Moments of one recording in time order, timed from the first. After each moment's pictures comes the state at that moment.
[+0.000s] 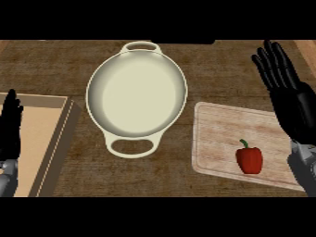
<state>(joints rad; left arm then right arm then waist) -0.10 0.44 -0.02 -1.40 0.10 0.45 0.18 -0.31 -0.43 0.18 -1.66 -0.33 -0.07 -0.17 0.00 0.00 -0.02</state>
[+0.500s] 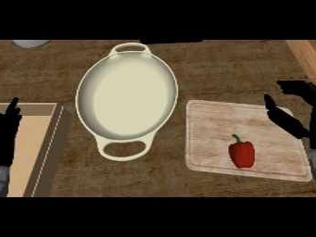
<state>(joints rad) -0.07 0.50 -0.05 -1.35 0.07 0.36 0.20 -0.17 -0.51 0.12 -1.53 0.04 -0.50 0.02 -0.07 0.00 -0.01</state>
